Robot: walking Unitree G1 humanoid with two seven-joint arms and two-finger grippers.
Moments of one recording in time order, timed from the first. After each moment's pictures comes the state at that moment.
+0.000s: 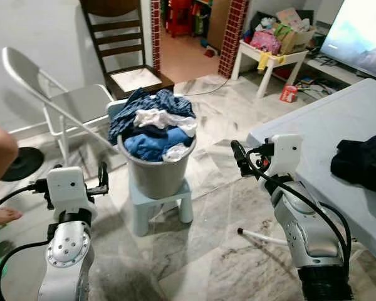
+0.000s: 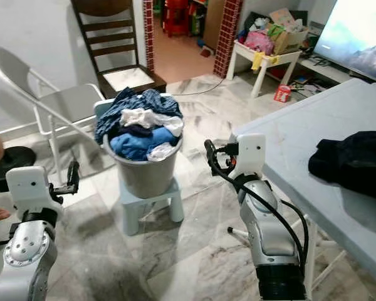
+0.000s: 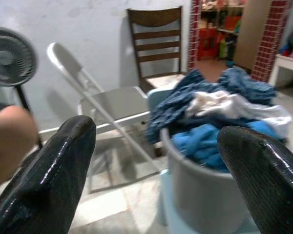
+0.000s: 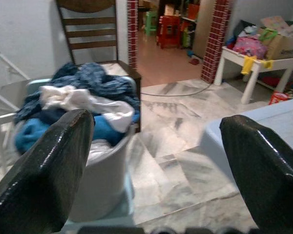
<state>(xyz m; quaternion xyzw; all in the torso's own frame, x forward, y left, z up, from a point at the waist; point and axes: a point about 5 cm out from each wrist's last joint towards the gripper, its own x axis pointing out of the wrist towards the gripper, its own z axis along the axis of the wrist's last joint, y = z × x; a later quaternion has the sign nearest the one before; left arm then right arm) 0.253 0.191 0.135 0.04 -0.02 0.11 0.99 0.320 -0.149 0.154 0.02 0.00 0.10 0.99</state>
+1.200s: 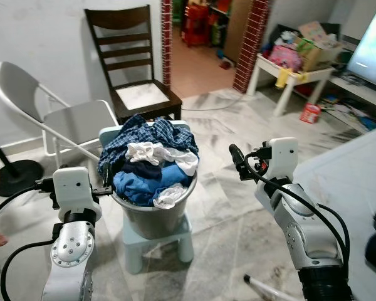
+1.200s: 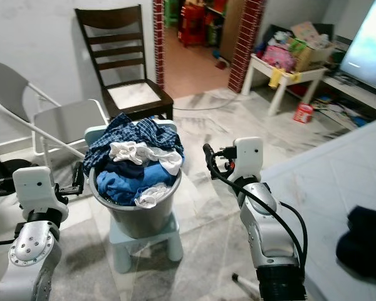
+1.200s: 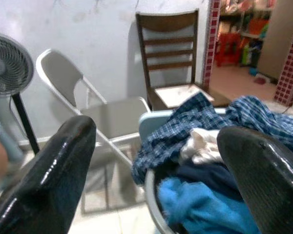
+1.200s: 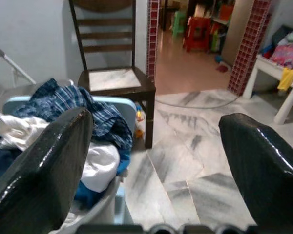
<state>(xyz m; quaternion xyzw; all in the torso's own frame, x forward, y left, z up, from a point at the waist) 0.253 0.179 0.129 0.03 -0.01 0.09 1.00 0.318 -0.155 0.143 0.01 0.01 0.10 0.99</state>
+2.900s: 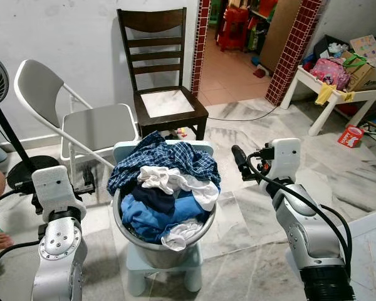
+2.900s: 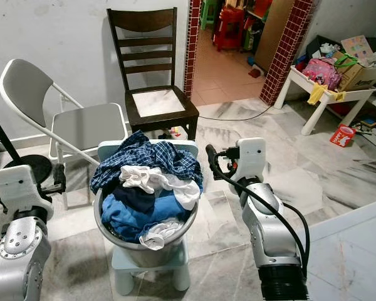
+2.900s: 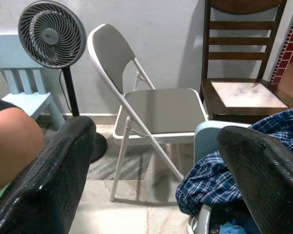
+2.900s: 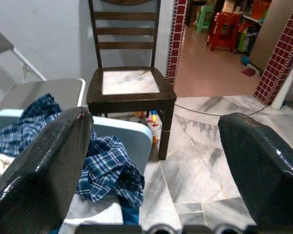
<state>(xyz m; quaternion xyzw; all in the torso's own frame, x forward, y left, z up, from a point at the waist) 0.261 0.216 0.128 0.02 0.01 0.18 0.98 0.319 -0.154 0.144 0.01 0.02 0.10 0.99</state>
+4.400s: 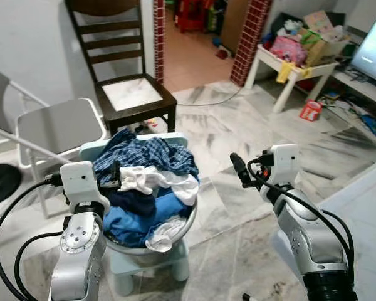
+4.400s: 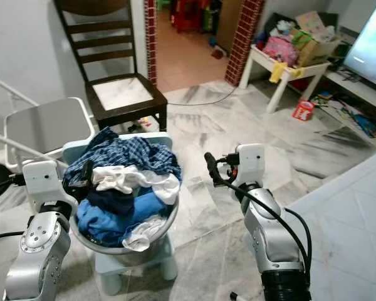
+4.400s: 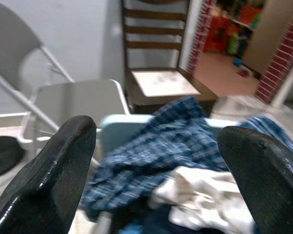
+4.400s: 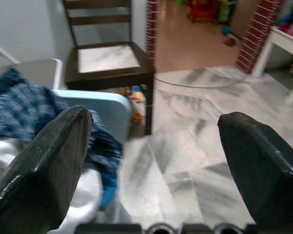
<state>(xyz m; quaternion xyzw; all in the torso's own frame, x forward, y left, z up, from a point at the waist) 0.270 0.182 0.131 -0.02 -0.01 0.09 1.00 0.314 -0.151 0.137 0.03 0.04 0.13 0.99</state>
